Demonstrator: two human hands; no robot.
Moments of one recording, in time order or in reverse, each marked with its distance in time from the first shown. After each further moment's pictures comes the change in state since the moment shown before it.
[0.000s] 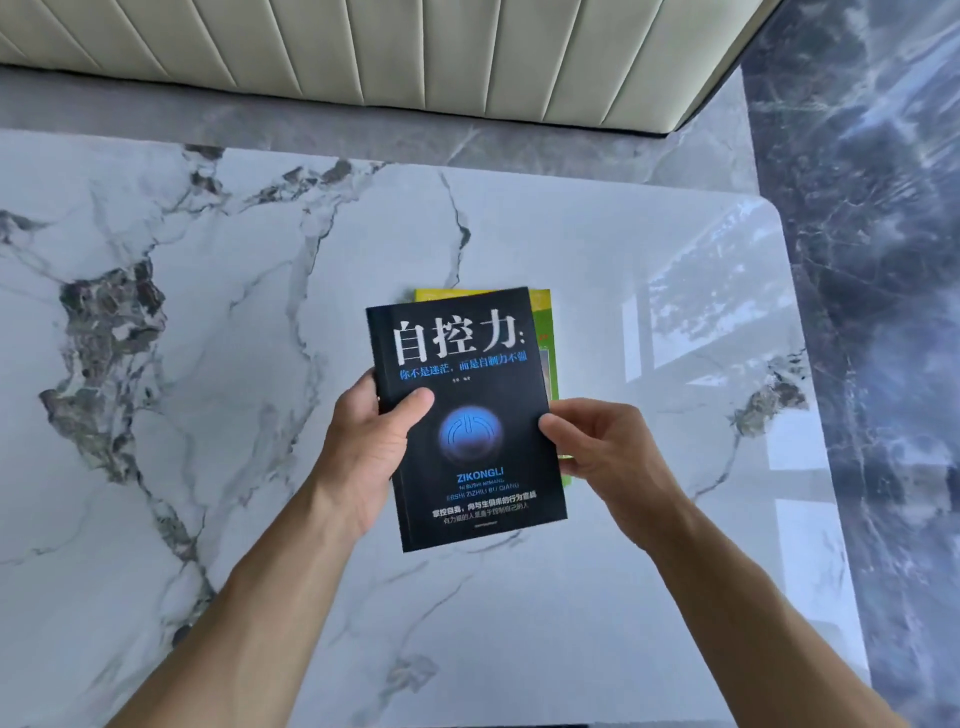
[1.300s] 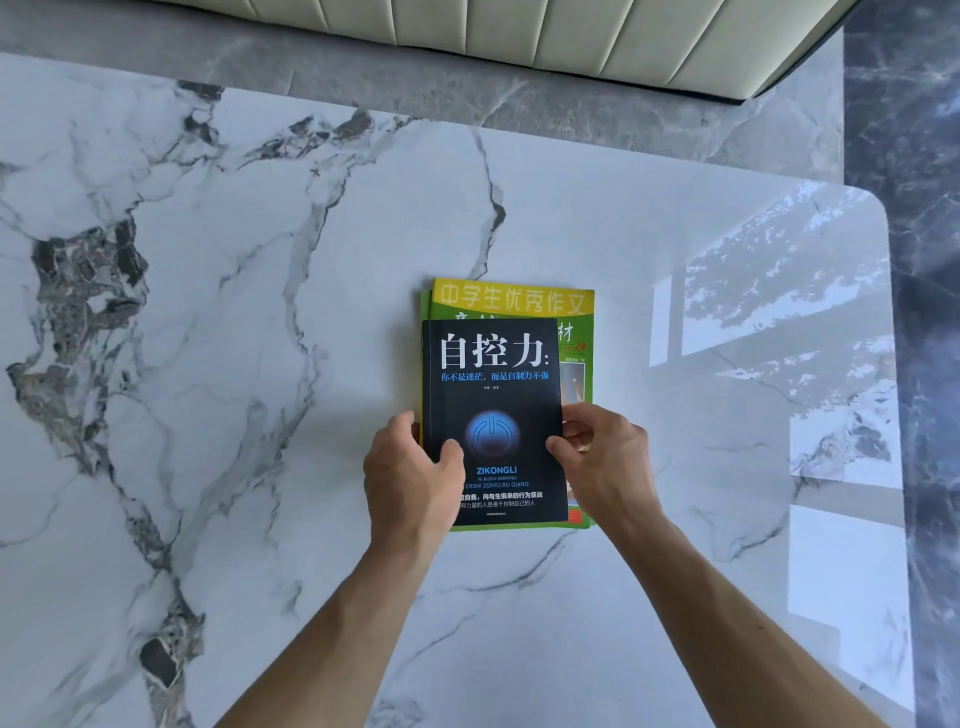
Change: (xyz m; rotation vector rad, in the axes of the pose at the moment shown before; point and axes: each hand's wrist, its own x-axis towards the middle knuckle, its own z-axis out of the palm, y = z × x) left_hand 0.049 -0.072 0.023 0.678 0.366 -0.037; right_hand 0.087 0.040 0.013 -0.681 0.174 -0.042
